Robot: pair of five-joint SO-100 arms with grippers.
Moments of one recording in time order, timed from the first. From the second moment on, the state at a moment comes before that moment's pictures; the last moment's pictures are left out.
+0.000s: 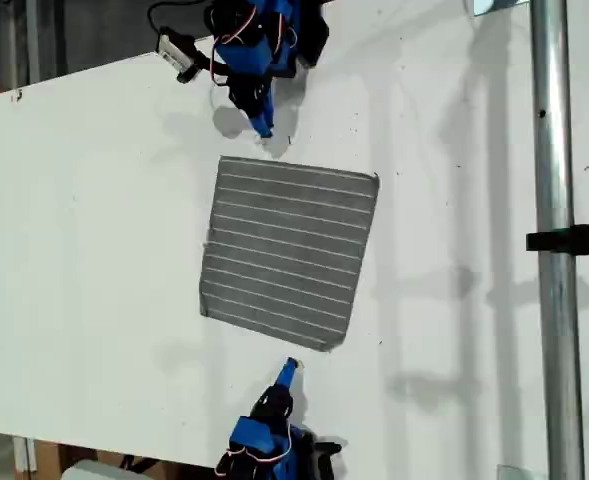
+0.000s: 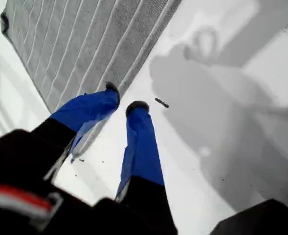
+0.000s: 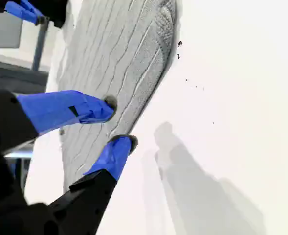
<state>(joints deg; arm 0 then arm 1) -5.3 198.7 178.4 73.8 -54.9 14.2 188.5 165.8 85.0 86.5</state>
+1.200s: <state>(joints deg) -13.7 198.7 178.4 72.8 -79.5 -21.9 93.2 75.1 91.0 65.2</state>
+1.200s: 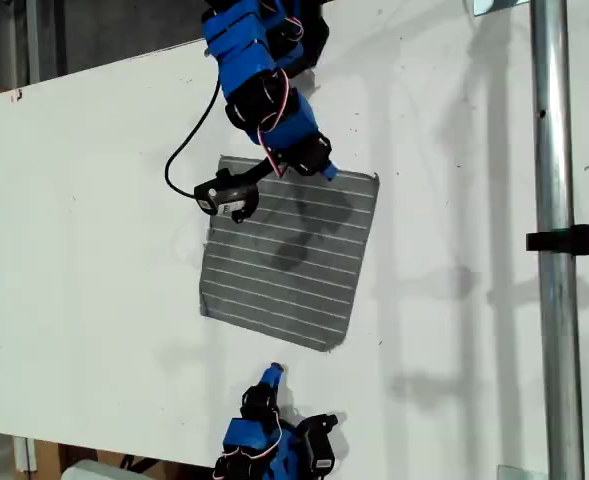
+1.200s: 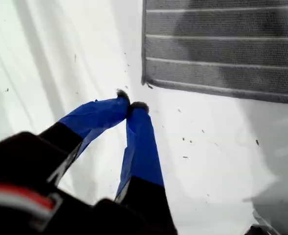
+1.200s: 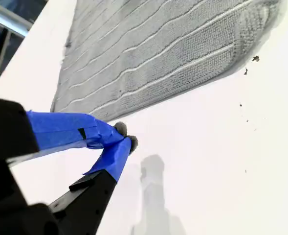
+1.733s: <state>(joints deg) -13.7 198.7 178.4 72.8 -79.5 -20.0 80.3 78.8 88.6 62.8</state>
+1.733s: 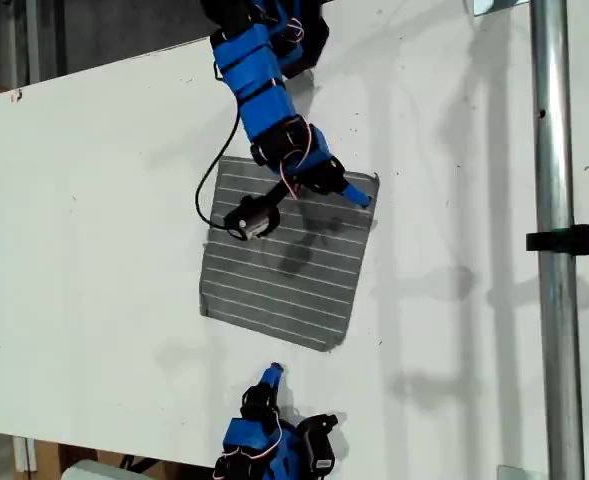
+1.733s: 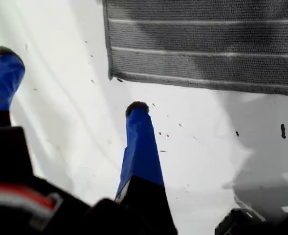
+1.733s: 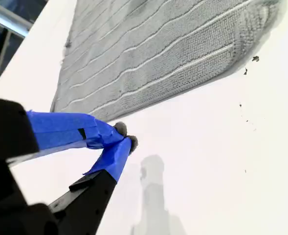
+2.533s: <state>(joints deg) -13.7 198.7 178.4 72.8 -79.5 -21.6 64.6 85.2 76.9 65.7</state>
